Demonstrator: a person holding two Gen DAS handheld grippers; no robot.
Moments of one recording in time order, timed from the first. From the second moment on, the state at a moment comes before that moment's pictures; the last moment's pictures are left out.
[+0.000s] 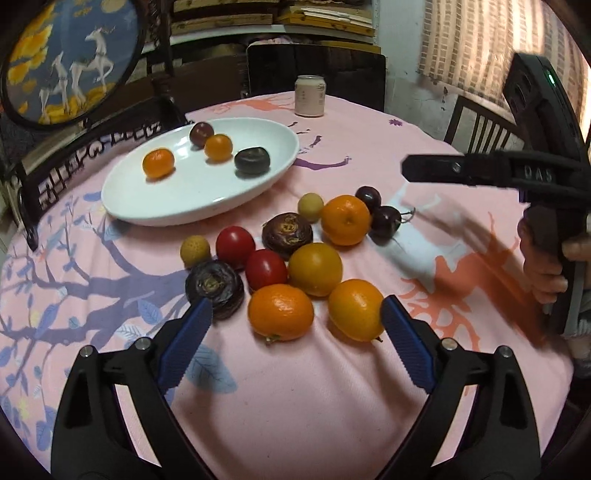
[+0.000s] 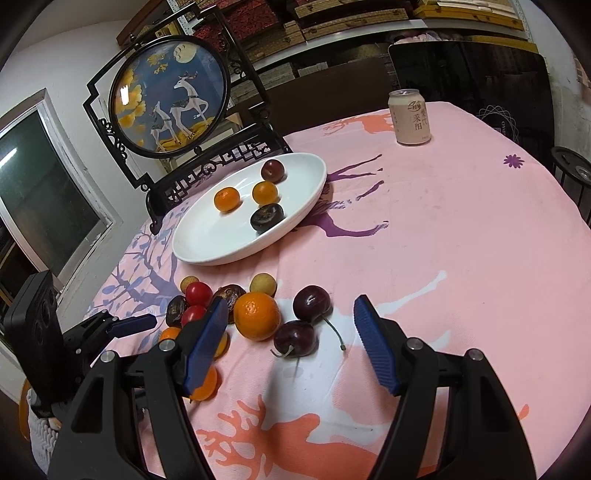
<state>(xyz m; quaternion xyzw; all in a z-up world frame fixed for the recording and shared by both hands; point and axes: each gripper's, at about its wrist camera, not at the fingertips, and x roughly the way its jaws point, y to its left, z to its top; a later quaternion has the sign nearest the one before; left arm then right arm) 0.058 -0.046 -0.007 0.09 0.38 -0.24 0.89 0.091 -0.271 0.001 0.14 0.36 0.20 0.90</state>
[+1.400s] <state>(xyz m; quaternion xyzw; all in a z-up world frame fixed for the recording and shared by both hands) 0.065 -0.036 -0.011 0.08 0.39 -0.21 0.89 0.095 -0.263 -0.008 0.12 0.38 0.21 0.89</state>
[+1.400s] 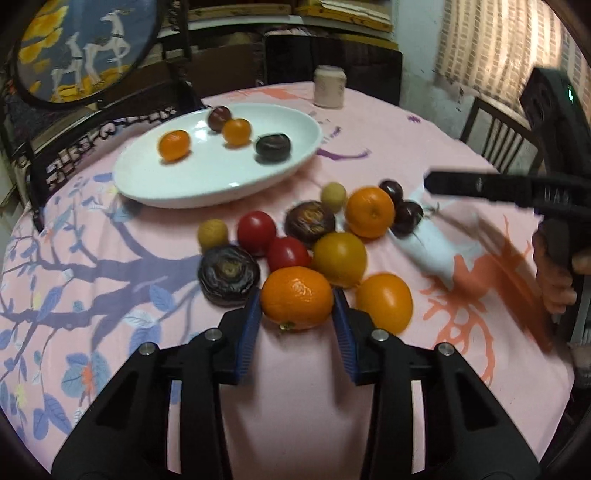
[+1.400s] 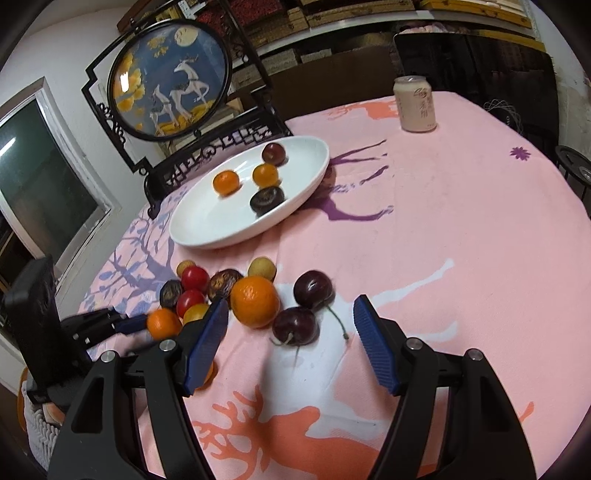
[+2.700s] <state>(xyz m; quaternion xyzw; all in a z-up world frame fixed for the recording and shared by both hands) 0.089 -0.020 0.024 0.05 0.37 -0.16 0.92 0.110 -0.243 0.015 0.09 0.35 0.22 0.91</state>
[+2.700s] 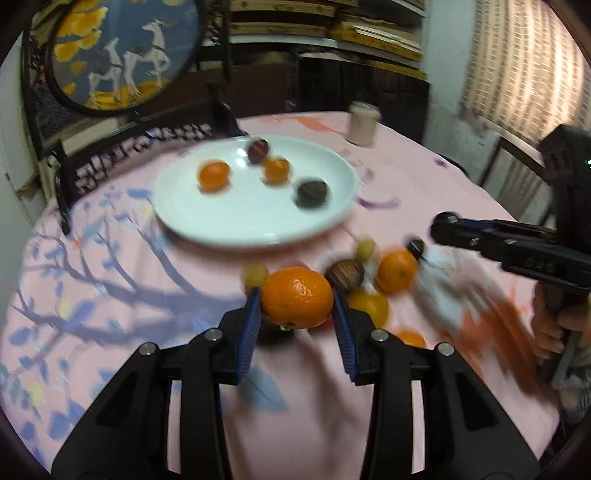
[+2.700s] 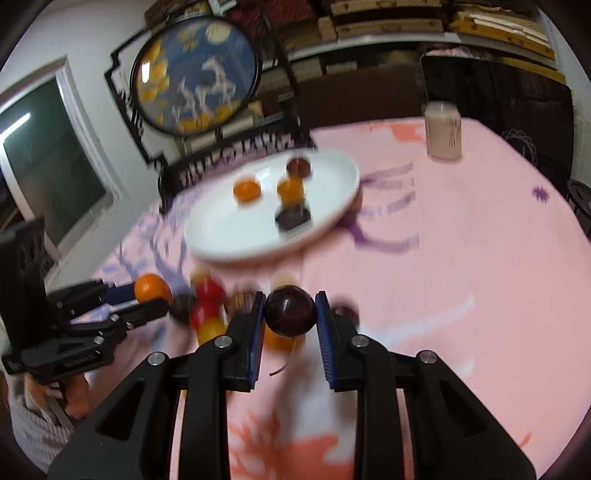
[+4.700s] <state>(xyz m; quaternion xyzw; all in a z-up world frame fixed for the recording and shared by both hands) 0.095 -0.022 -0.024 0.14 0.40 -0.05 0.90 0.126 -0.270 -0.030 0.14 0.41 0.18 0.88</state>
